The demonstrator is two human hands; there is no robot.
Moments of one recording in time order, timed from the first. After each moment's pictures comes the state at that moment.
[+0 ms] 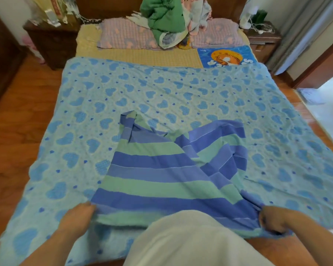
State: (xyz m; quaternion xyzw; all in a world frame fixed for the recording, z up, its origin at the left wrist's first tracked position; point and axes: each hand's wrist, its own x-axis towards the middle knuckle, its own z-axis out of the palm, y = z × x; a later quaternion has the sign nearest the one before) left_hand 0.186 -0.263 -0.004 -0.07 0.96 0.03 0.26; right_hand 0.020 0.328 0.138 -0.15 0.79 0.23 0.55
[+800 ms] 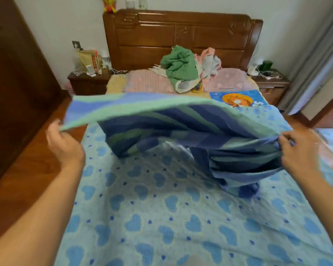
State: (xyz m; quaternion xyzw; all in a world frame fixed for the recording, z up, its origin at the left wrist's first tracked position) left_hand -0.020 -0.331 0.245 -0.32 0.71 0.35 -0.52; right_hand -0.155 0.248 0.296 -0.02 0.93 -0.29 -0.23
